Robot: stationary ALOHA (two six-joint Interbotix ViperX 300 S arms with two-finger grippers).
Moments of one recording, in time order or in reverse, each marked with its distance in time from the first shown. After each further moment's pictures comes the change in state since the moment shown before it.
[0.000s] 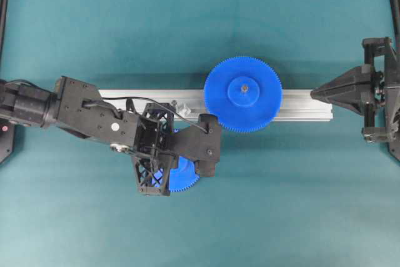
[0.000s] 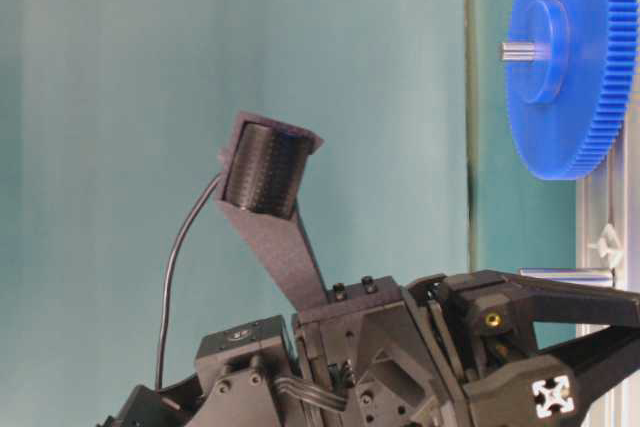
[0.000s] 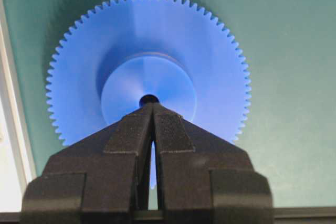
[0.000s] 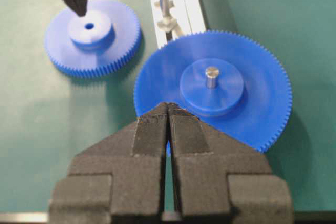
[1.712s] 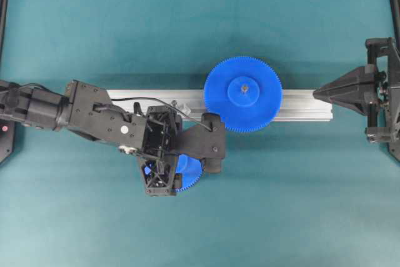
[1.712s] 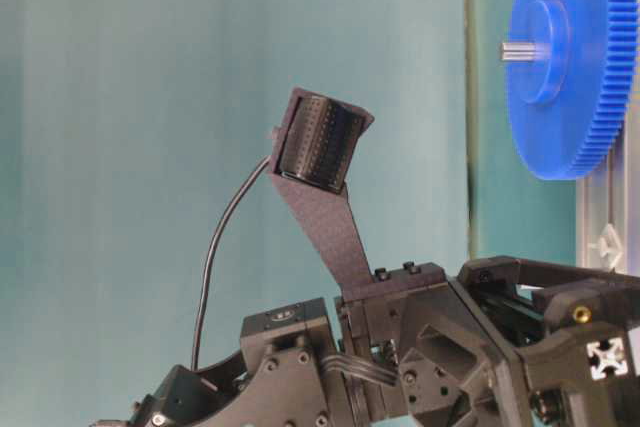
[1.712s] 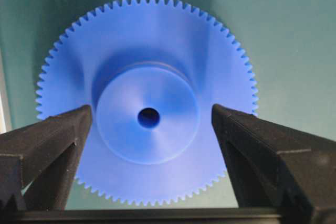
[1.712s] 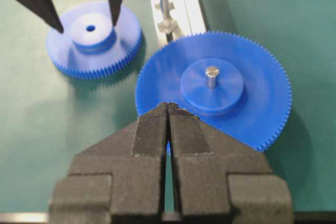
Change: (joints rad) left arm 0.003 0.052 -0.012 0.000 -0.012 -0.067; right arm 0.000 -0.025 0.012 -0.002 -0.002 0.006
